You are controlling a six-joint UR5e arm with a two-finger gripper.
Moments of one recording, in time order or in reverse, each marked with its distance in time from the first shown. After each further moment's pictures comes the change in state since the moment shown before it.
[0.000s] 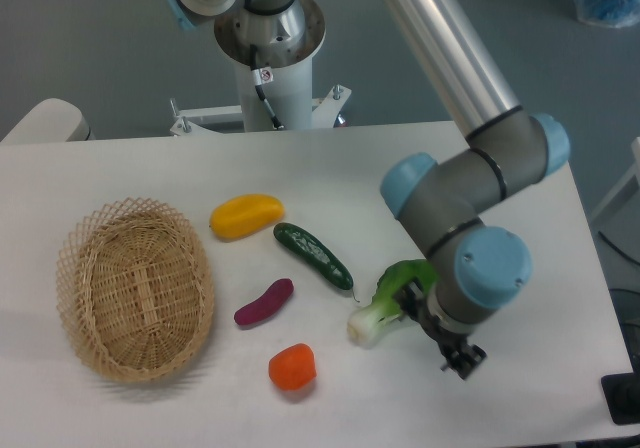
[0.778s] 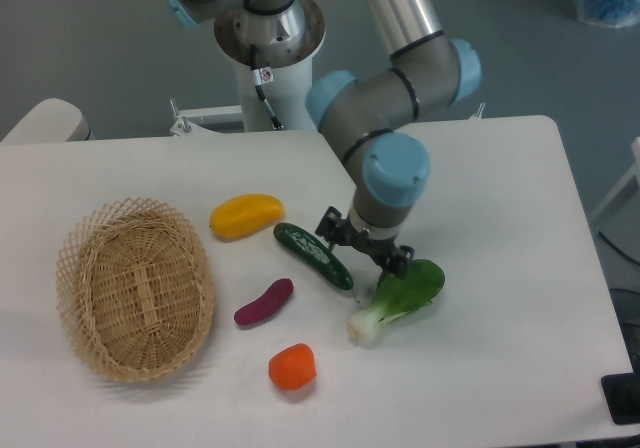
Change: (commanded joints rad) arm -0.046 0.227 -0.462 0.291 0.000 -0.598
